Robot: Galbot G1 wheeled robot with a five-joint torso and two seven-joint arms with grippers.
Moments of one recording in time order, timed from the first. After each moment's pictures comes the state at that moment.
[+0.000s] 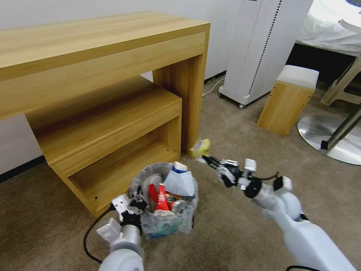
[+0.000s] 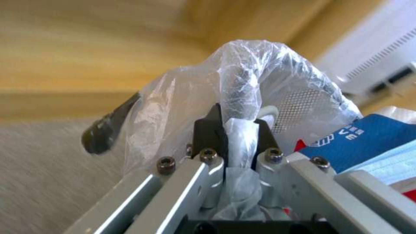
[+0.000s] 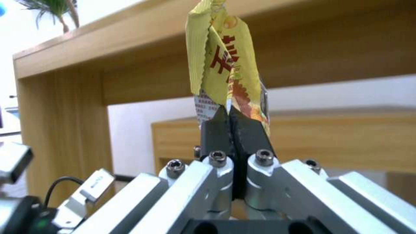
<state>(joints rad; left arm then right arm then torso) 1.64 -1.61 -0.36 -2.22 -0.49 0.24 -0.37 -1.10 1.02 0.32 1.75 0.88 0.21 -0.97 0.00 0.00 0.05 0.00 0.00</state>
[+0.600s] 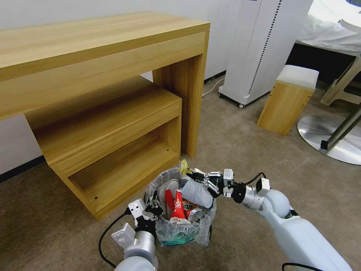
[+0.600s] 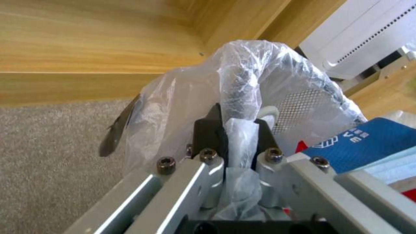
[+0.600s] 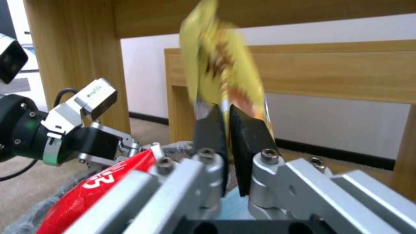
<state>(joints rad) 1.68 -1.60 -0.23 -2.22 -0.46 0.24 -0.37 -1.04 1.01 0.25 1.66 0.68 0.16 -1.03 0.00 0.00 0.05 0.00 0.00</state>
